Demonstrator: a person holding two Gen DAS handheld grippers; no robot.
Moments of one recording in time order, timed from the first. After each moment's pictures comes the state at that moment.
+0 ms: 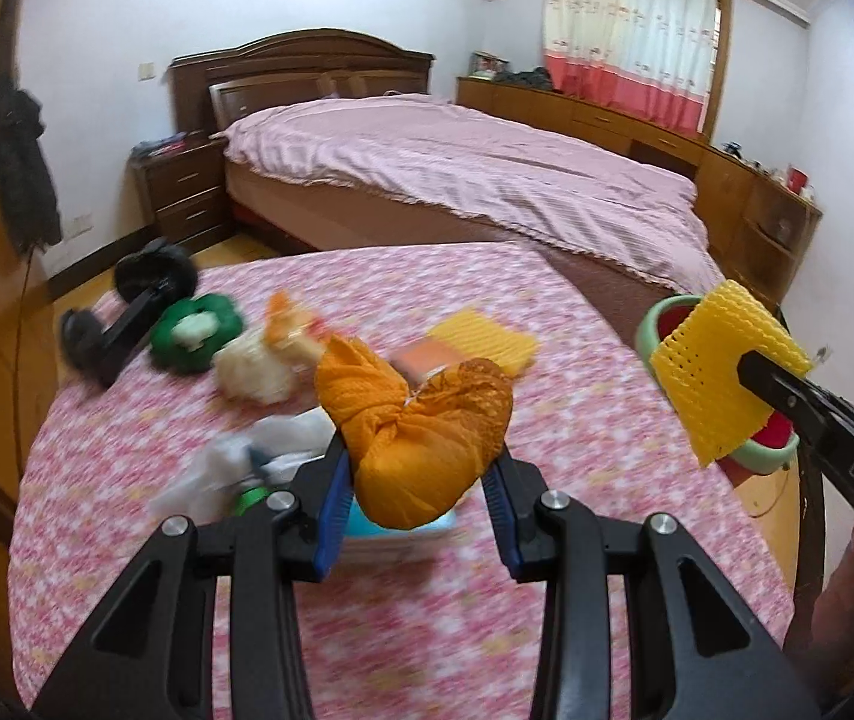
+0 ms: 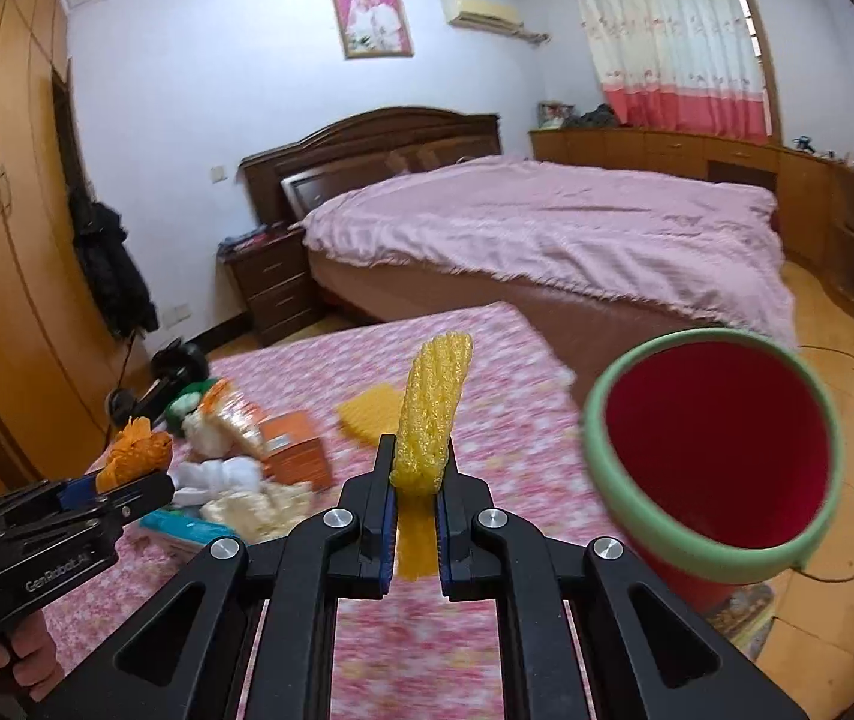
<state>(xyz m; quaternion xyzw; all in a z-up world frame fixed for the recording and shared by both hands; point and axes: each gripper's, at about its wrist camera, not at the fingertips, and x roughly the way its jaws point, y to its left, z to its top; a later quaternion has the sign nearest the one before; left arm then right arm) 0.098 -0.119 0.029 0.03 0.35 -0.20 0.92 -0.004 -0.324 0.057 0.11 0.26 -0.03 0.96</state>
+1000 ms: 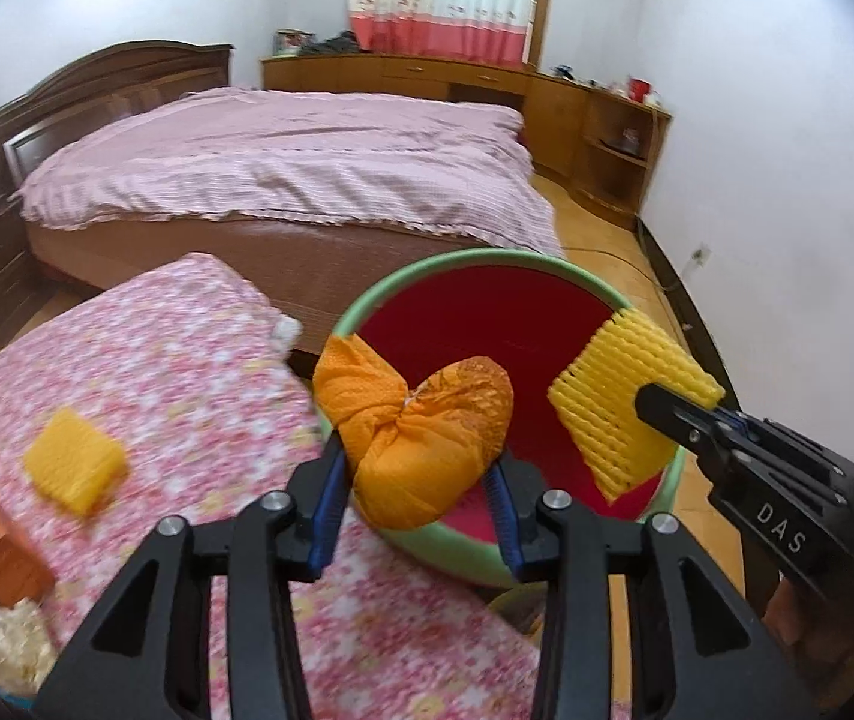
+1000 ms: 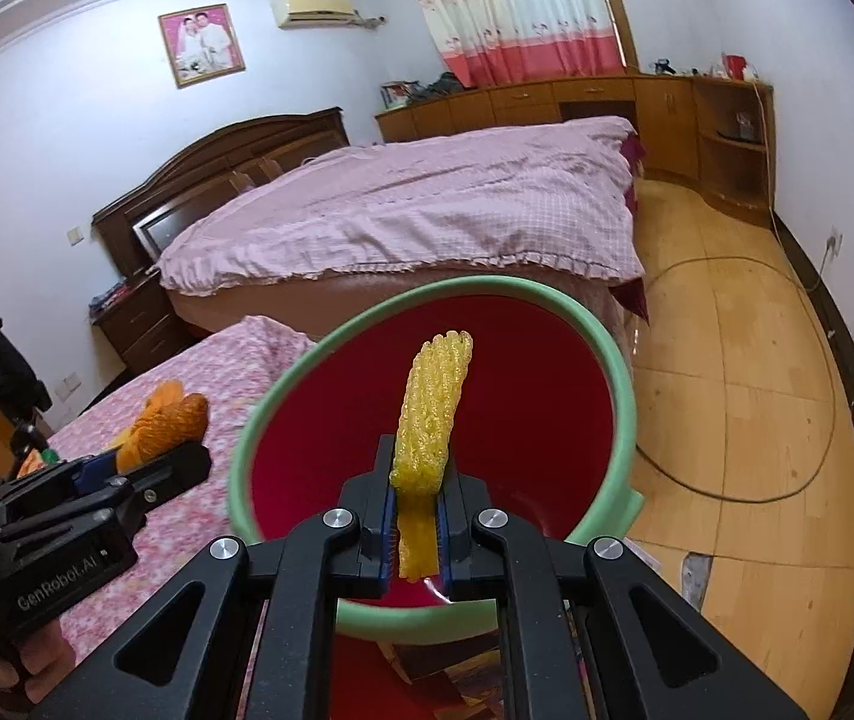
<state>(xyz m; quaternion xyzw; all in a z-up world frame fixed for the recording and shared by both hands) 0.107 -0.361 -0.004 0.10 0.35 -0.39 0.84 -0.034 -0.512 0.004 0.19 0.28 -0.17 0.92</state>
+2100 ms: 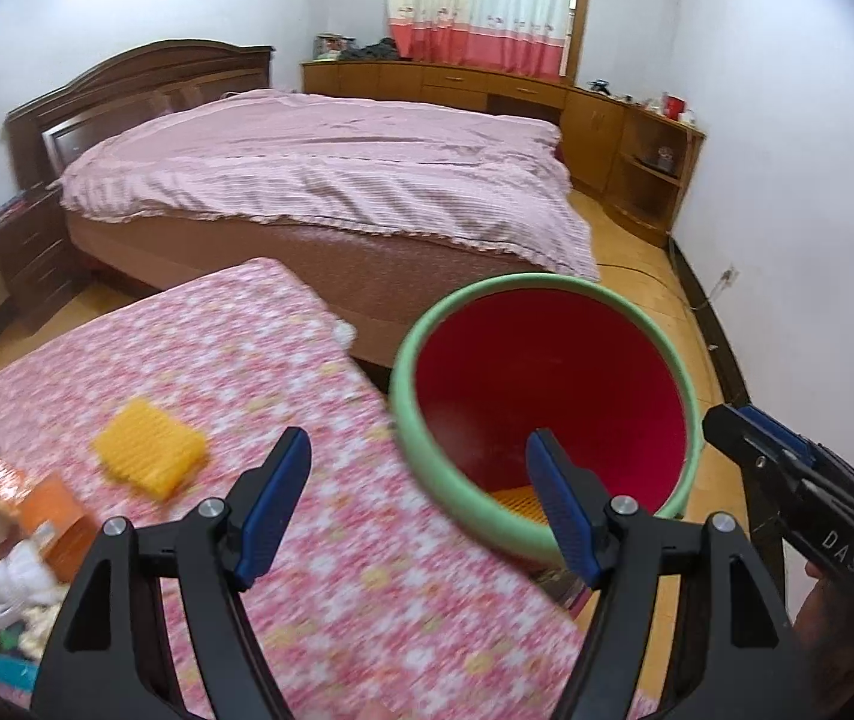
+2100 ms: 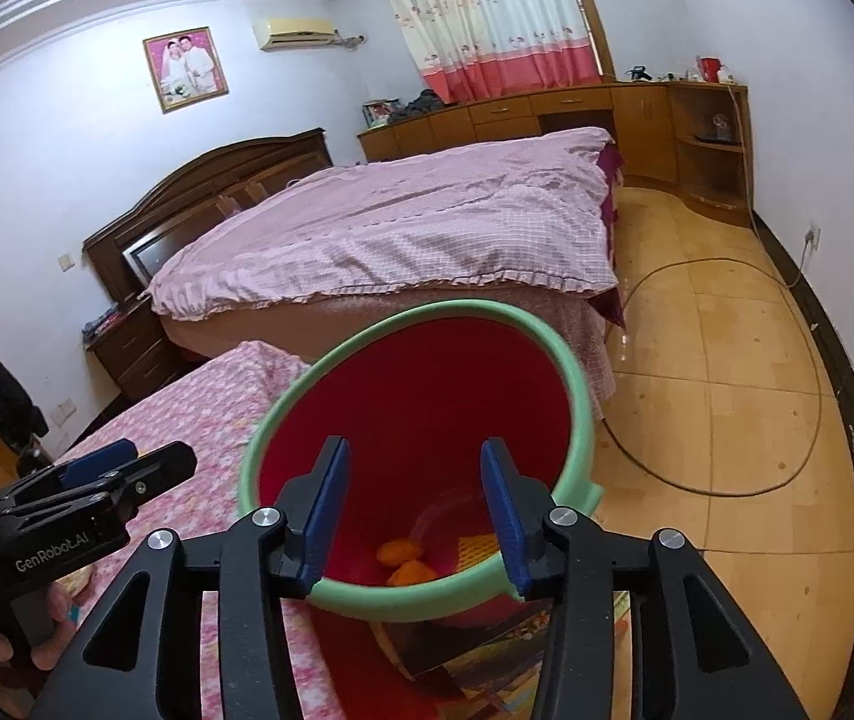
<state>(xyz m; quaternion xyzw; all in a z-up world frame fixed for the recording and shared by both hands) 0.110 -0.316 0.022 0.08 0.35 -0.34 0.87 -0.062 -0.506 0.028 0.20 0.26 -0.19 0.92</state>
